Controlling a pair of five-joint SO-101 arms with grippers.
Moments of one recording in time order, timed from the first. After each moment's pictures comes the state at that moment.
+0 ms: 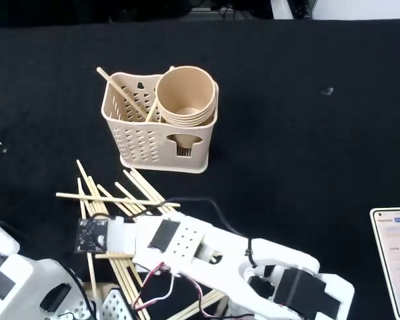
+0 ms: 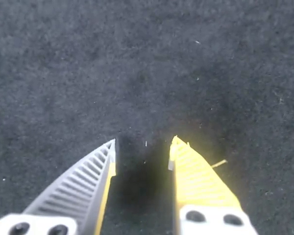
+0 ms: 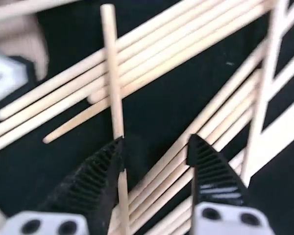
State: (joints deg) left arm -63.2 -4.9 35.8 49.3 14.9; right arm -63.9 -16.5 52.4 48.5 28.3
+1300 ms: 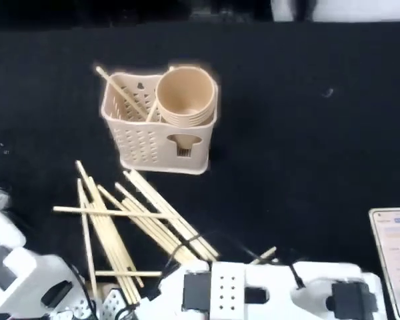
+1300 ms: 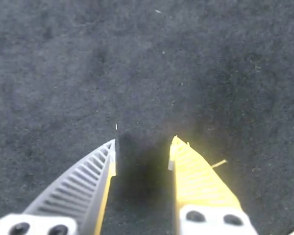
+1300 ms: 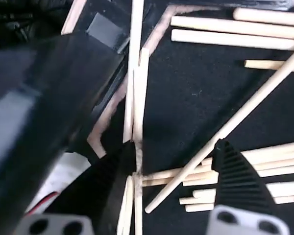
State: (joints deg) left arm -57.8 -4.9 35.8 51.4 14.9; right arm -88.0 -46.6 65.5 77.8 40.3
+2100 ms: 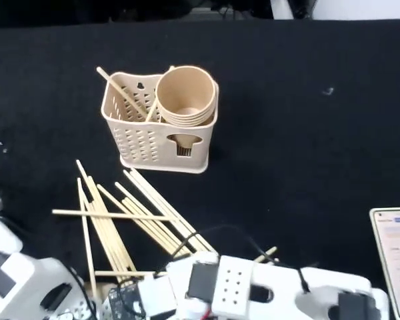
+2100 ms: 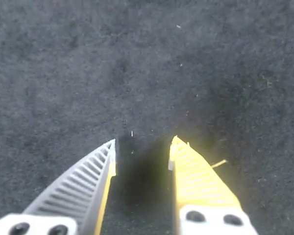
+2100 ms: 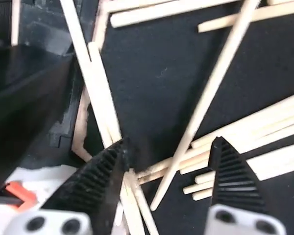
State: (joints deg) left arm -60.6 -4.9 35.1 51.4 14.9; right arm -78.4 -45.4 69.0 73.6 31.7
